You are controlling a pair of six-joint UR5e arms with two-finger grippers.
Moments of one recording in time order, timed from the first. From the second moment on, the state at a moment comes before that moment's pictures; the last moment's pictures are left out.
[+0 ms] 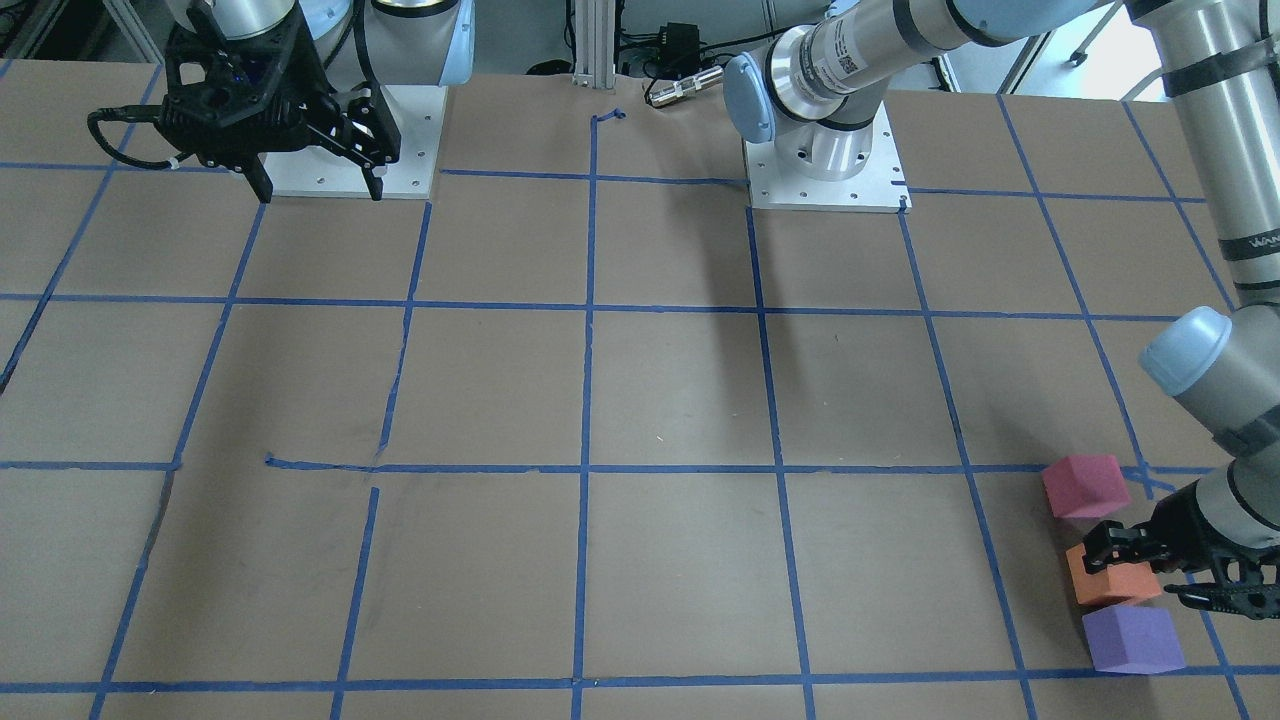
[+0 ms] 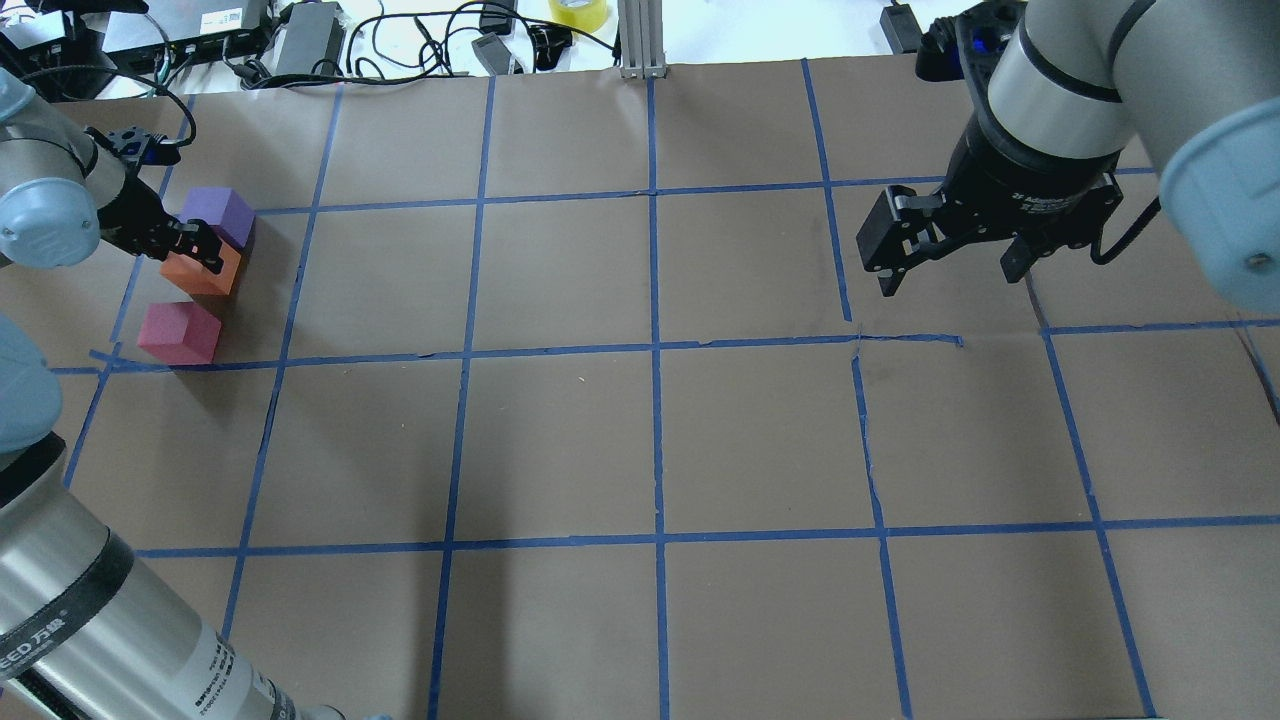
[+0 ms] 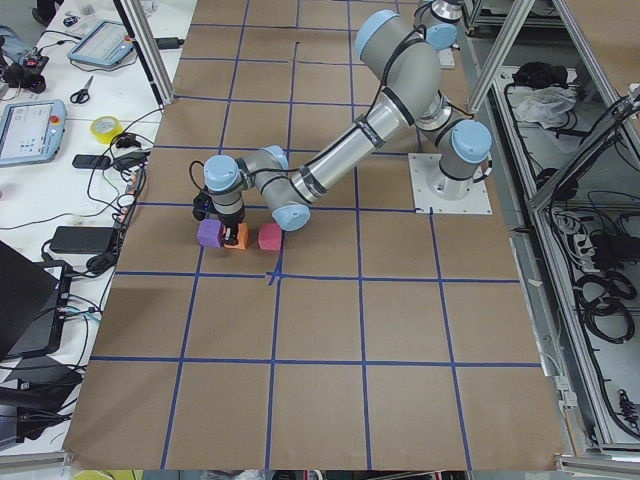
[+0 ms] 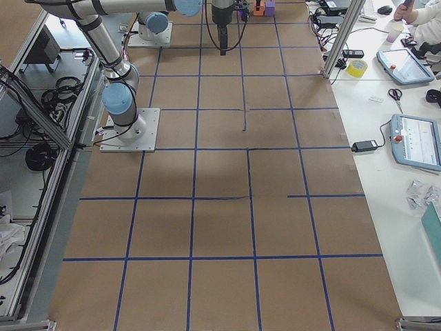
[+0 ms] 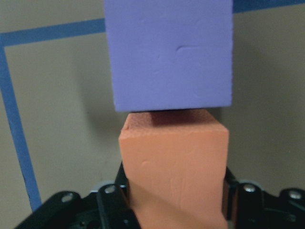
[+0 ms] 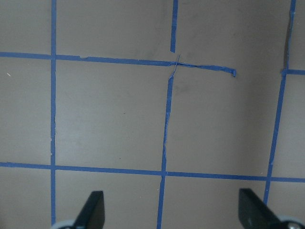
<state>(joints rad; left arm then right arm) -1.05 -2.23 -1.46 -0.98 1.53 0.63 1.61 -1.70 1.66 -1.55 -1.58 -0.03</state>
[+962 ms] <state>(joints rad) -1.04 -2.22 -1.48 -0.94 1.53 0.67 1.61 -1.70 1.67 -1.52 -1.58 -0.04</state>
